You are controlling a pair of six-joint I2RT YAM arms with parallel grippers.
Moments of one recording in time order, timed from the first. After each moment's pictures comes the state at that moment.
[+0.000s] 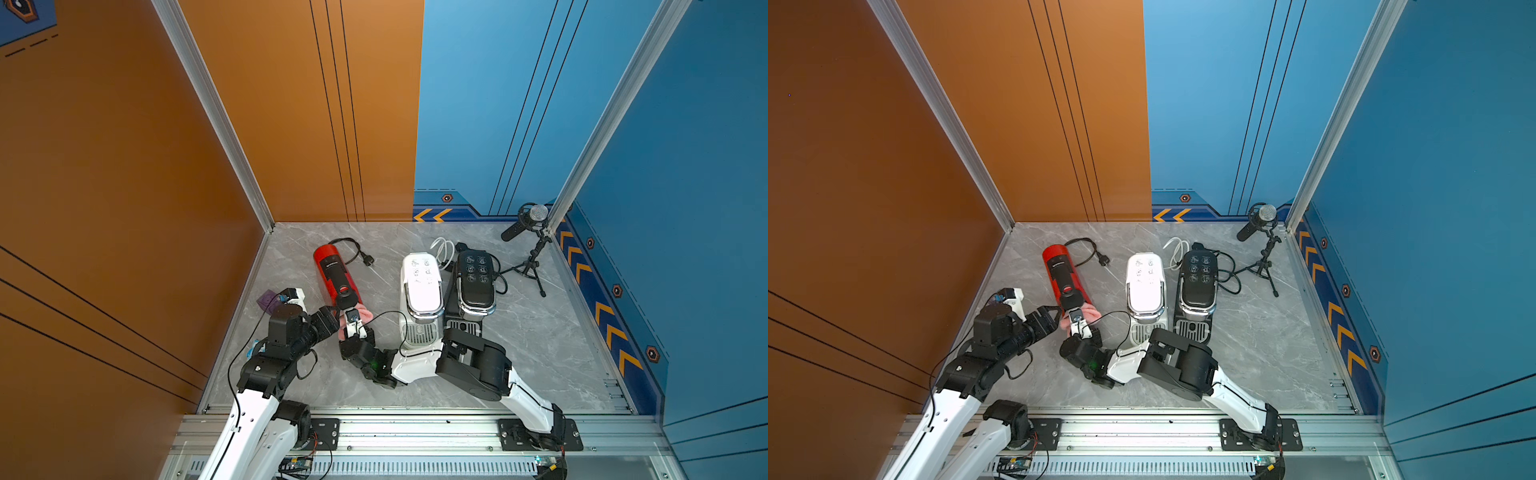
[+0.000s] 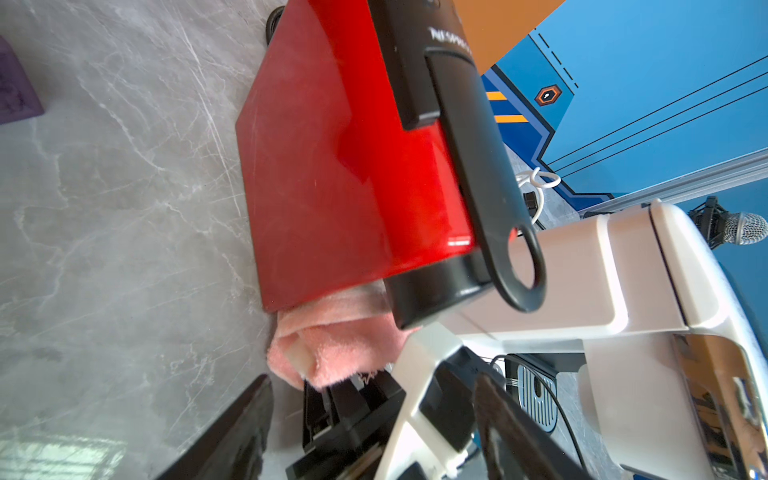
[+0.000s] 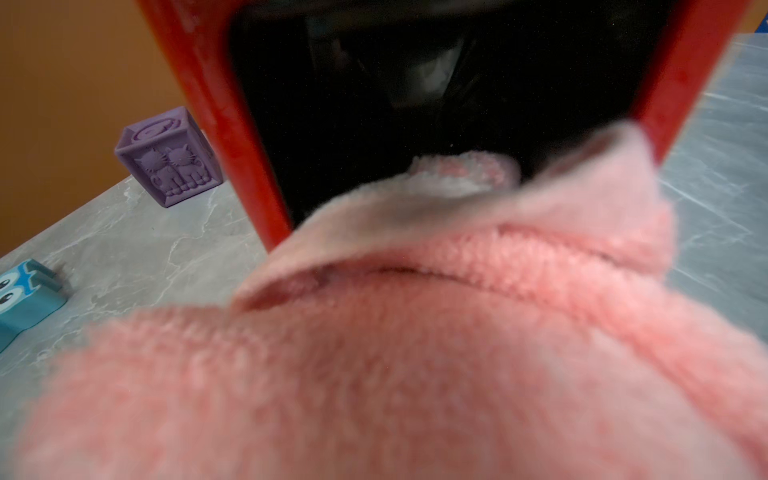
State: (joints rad) left arm -0.16 0.59 0.57 -0.56 0.10 -0.70; right arm 1.24 2.33 1.39 0.50 0.63 0.45
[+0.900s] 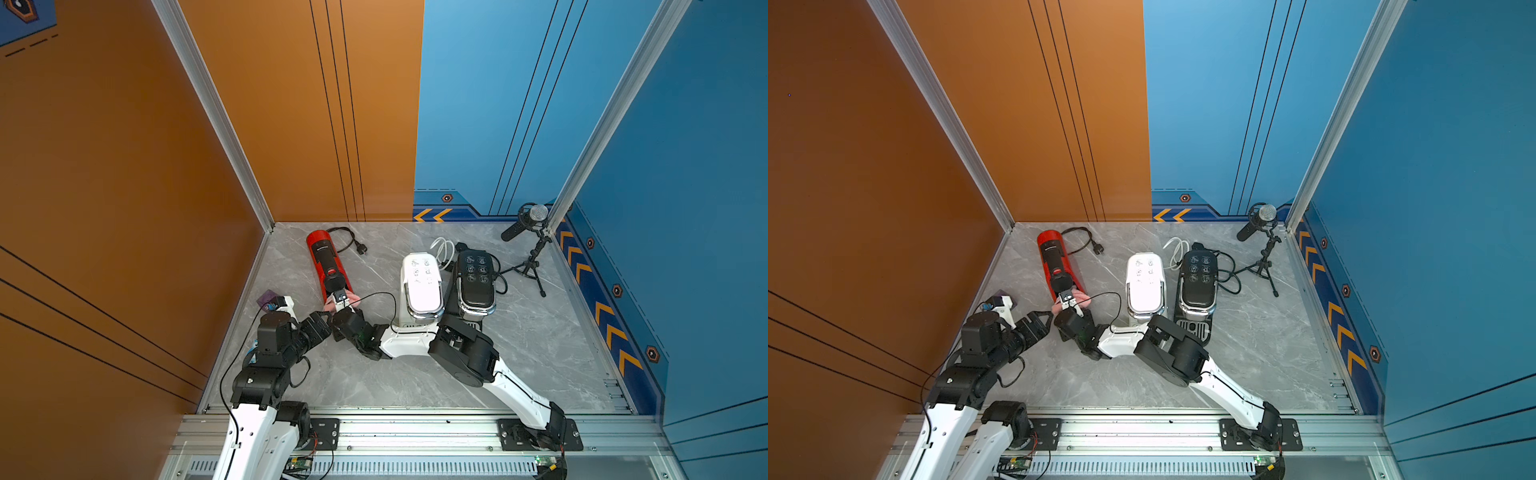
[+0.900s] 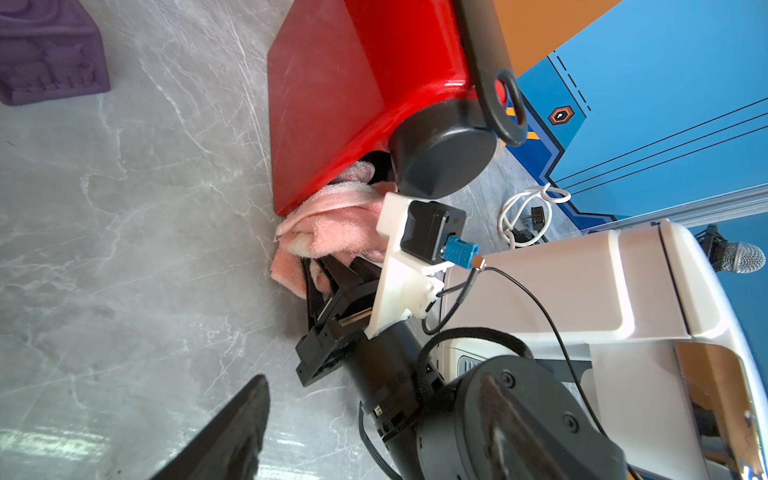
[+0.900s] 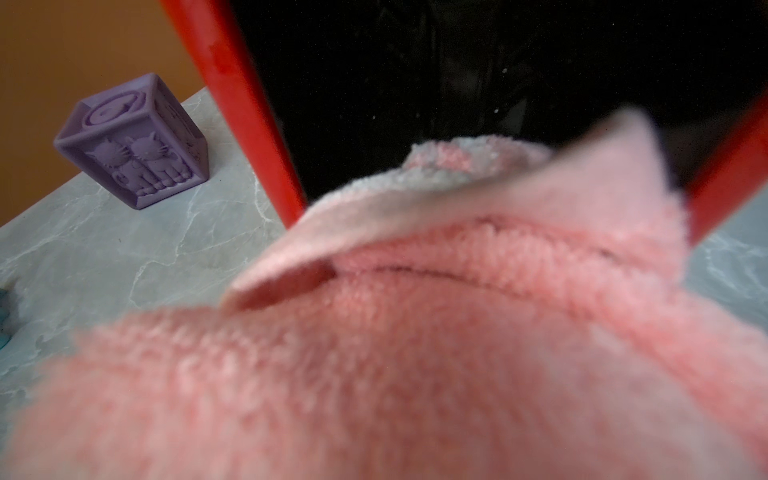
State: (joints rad) left arm -0.04 0.53 0.56 -0.64 0.18 -0.70; right arm 1.13 2.45 1.69 0.24 0.38 0.41
